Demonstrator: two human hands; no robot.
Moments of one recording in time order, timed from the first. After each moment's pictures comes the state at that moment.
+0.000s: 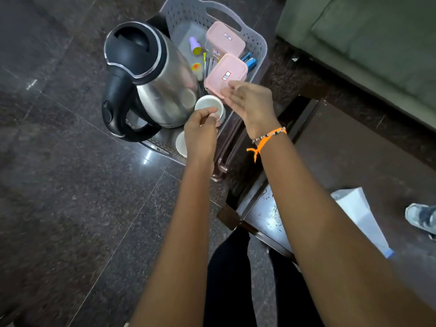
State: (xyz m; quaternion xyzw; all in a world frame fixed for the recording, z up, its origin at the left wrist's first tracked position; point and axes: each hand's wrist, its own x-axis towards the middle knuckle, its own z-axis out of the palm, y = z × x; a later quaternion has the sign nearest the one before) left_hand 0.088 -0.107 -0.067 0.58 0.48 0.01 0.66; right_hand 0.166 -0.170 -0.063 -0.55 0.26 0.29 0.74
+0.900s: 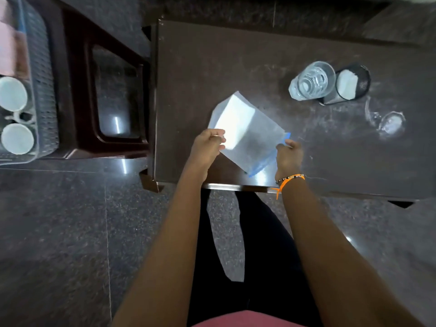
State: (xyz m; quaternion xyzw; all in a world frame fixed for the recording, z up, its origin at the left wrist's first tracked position) left_hand -0.010 -0.410 -0.109 0.66 0.30 -0.40 0.56; right_hand -0.061 -0.581 -0.152 -0.59 0.63 0.09 0.50
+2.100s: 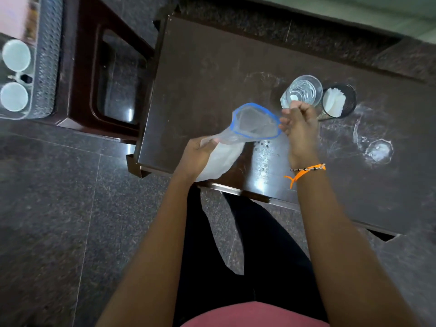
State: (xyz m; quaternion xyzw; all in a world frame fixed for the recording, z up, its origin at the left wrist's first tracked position) left_hand -0.059 -0.446 -0.115 0.71 0.27 -0.29 0.58; right_hand -0.020 -0.646 -0.084 -0.63 0.40 0.06 0.66
